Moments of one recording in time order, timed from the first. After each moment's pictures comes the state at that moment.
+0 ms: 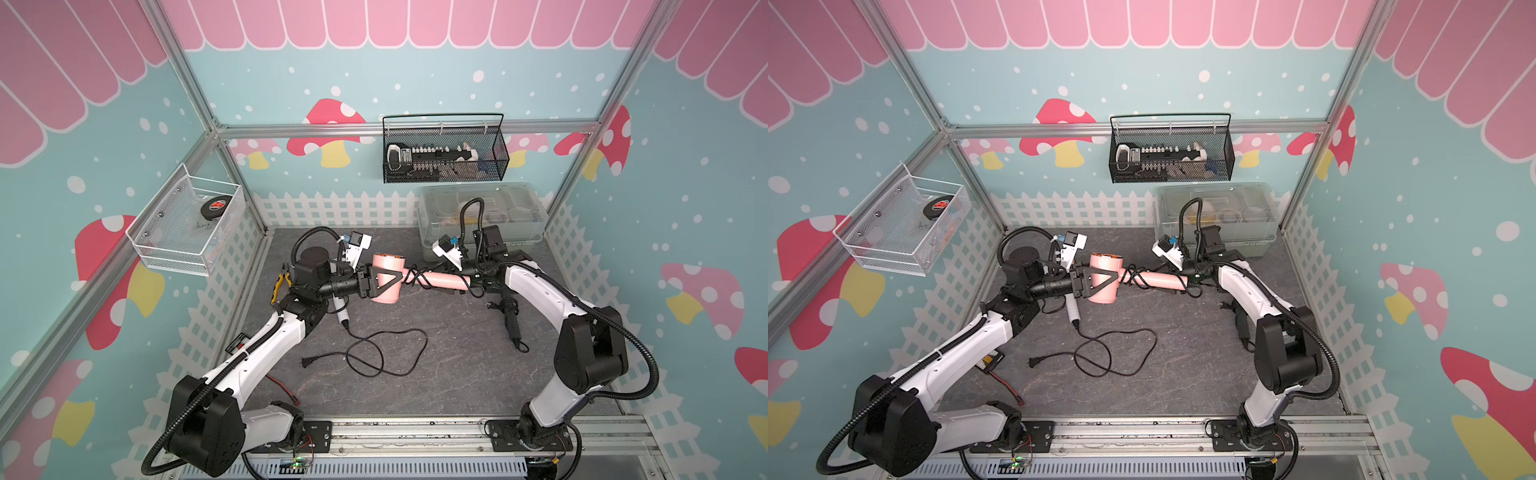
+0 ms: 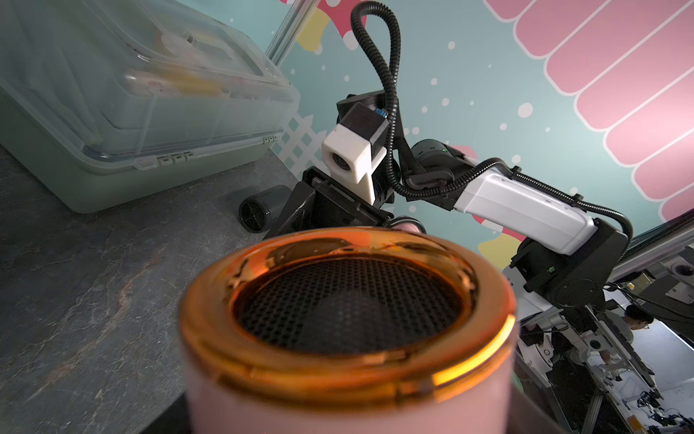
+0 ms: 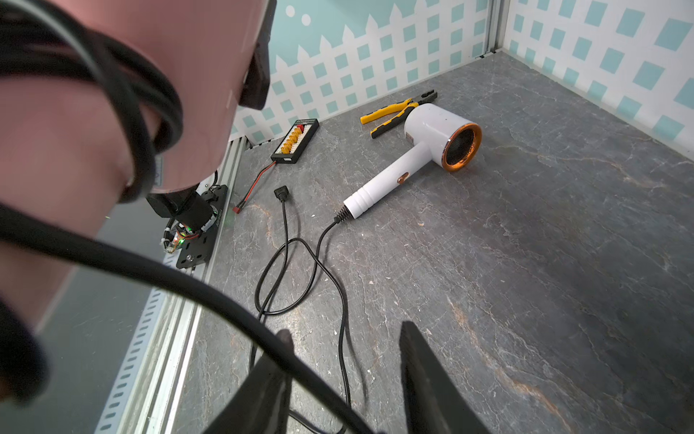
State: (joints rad) left arm -0.36 1.26 0.91 0.23 0.91 -0.60; right arm 0.28 1.68 1.33 -0.57 -1.10 -0.58
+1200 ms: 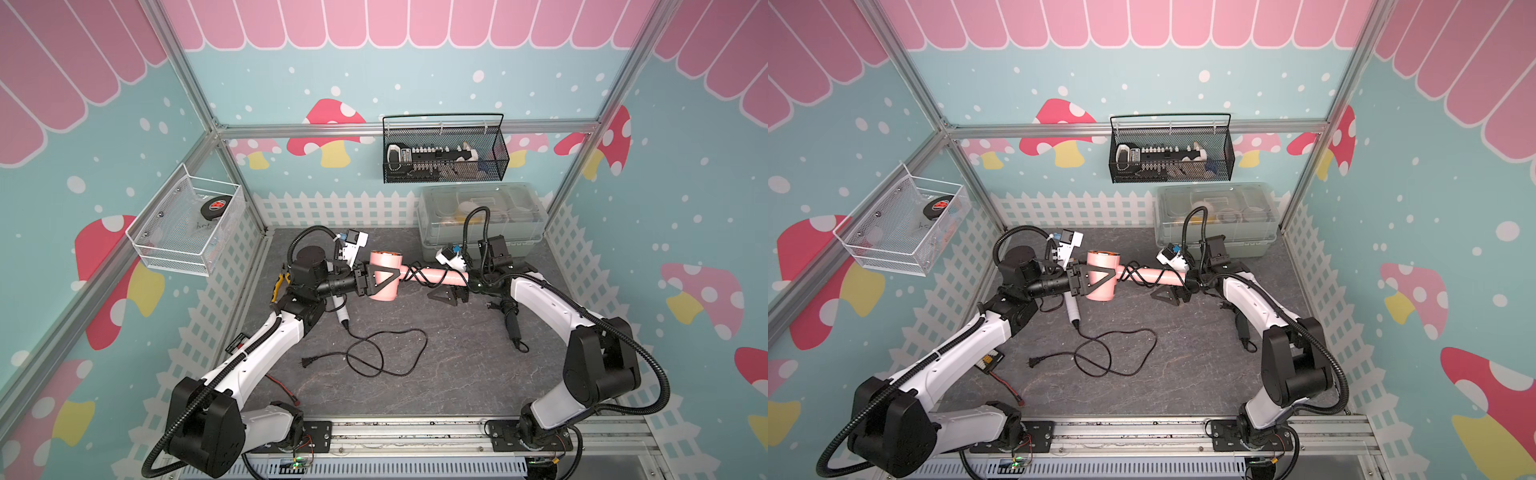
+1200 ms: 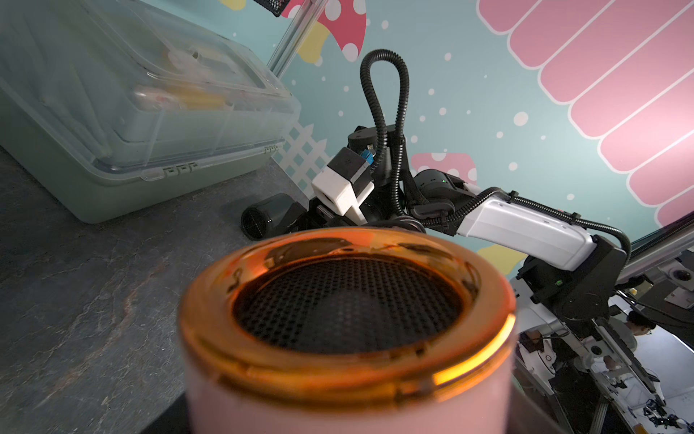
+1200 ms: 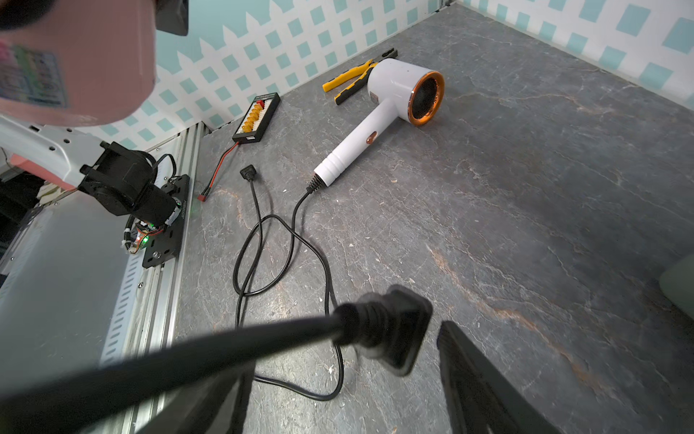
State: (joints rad) left arm -0.33 1.25 0.91 0.26 0.92 -0.62; right arm 0.27 1.58 1.17 -0.48 -0.94 -0.47
